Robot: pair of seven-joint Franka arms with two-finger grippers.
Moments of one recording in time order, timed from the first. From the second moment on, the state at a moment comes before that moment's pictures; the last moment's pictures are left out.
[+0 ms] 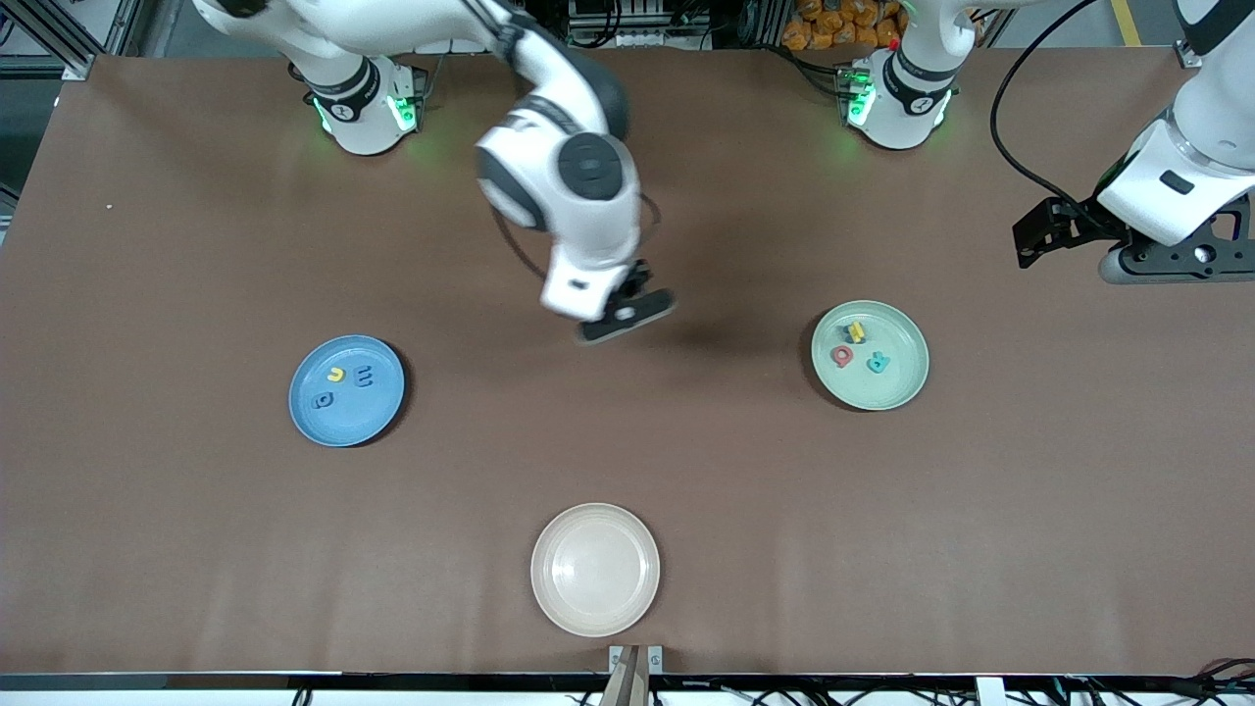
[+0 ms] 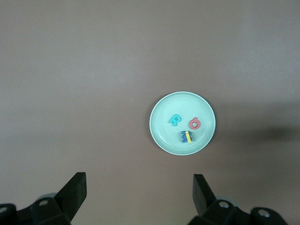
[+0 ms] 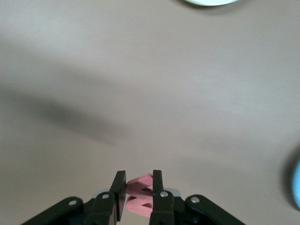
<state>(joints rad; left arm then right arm) -0.03 -0.02 -0.13 -1.64 0.07 1.61 -0.13 0.44 0.51 0.31 -1.43 -0.16 1.86 0.40</state>
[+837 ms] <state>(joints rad) -0.03 -0.02 -0.13 -1.64 0.05 1.61 -0.13 0.03 0.47 0.20 -1.50 -0.14 1.71 0.12</state>
